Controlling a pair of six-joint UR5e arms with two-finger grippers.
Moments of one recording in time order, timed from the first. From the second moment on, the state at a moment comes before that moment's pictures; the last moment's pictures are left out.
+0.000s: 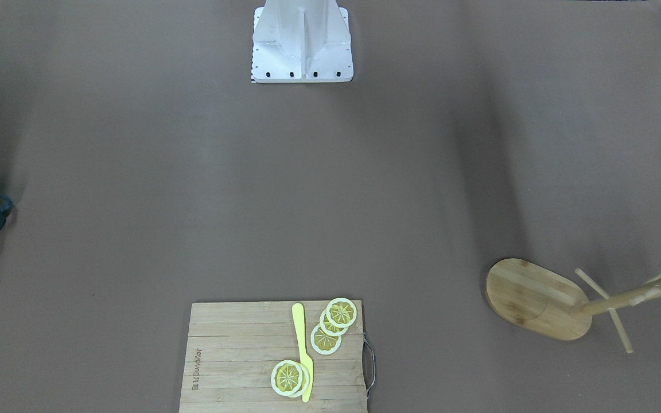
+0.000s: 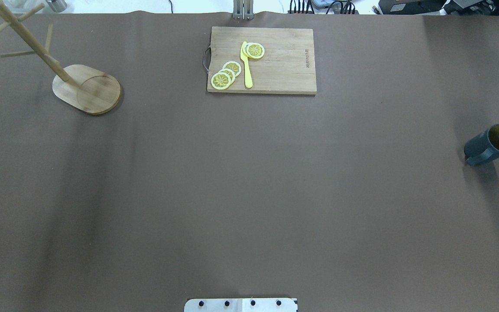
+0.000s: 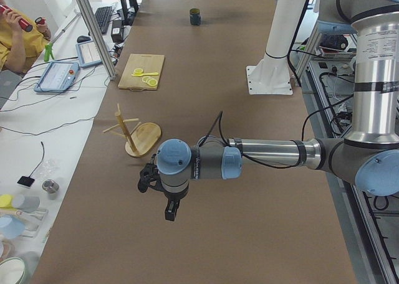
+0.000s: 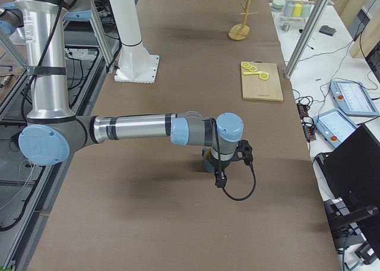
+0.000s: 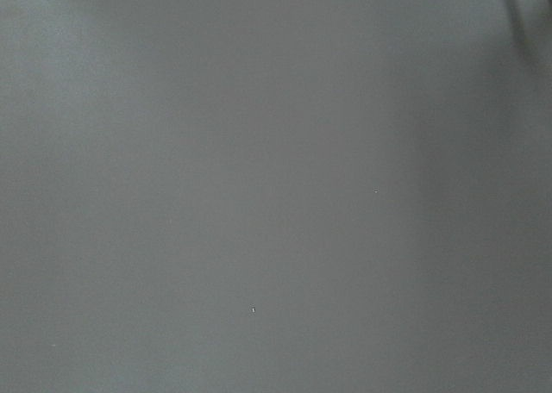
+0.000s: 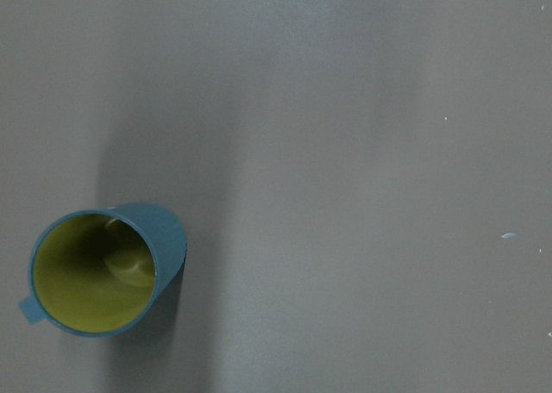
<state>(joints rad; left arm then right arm) -1.70 -1.51 -1.67 -1.54 -2.36 0.27 1.56 -1.56 1.66 -1.68 2.33 -0.17</state>
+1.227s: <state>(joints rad) -1.69 -1.42 -1.68 -1.84 -2.38 0.17 1.55 -1.57 1.67 -1.67 2.38 -0.17</state>
